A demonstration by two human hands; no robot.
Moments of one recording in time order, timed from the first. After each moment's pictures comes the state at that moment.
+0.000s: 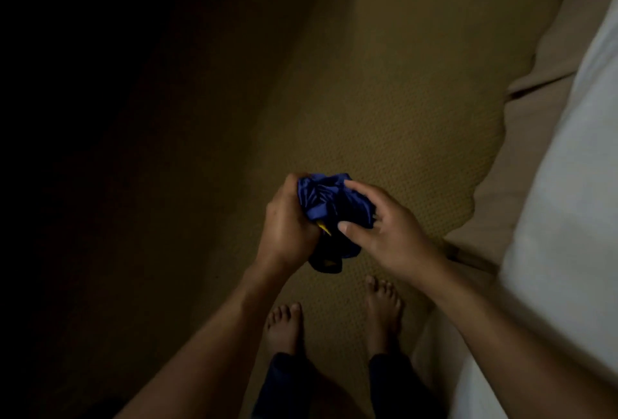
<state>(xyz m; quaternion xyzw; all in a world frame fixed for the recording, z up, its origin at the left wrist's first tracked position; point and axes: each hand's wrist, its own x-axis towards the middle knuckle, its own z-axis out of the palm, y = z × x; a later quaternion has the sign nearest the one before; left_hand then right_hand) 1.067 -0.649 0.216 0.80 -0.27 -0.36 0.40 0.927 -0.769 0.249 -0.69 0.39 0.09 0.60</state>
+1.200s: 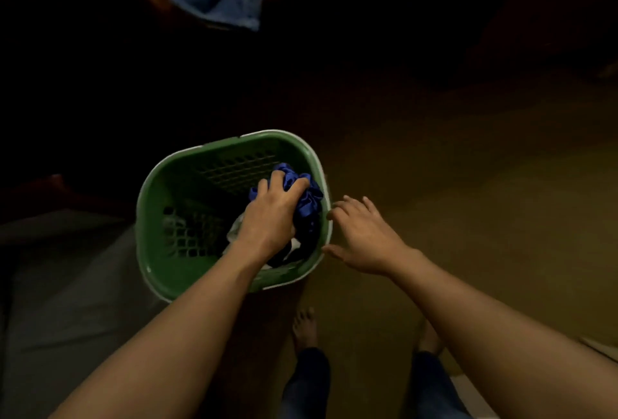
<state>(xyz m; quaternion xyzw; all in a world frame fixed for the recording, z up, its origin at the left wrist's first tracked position) 0.937 0.069 0.506 0.99 -0.04 -0.14 0.04 0.941 -0.135 0.492 -0.90 -0.26 0.29 0.17</state>
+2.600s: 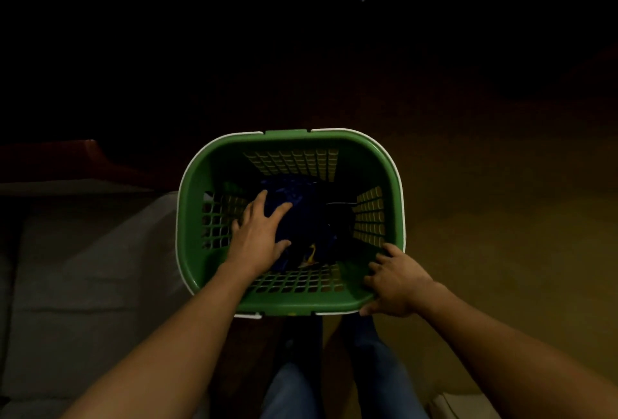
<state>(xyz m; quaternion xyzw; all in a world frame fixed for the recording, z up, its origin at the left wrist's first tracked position) 0.916 0.240 0.413 0.94 0.11 -0.28 0.15 0.959 -0.046 0.419 -0.74 -0.50 0.43 -0.14</state>
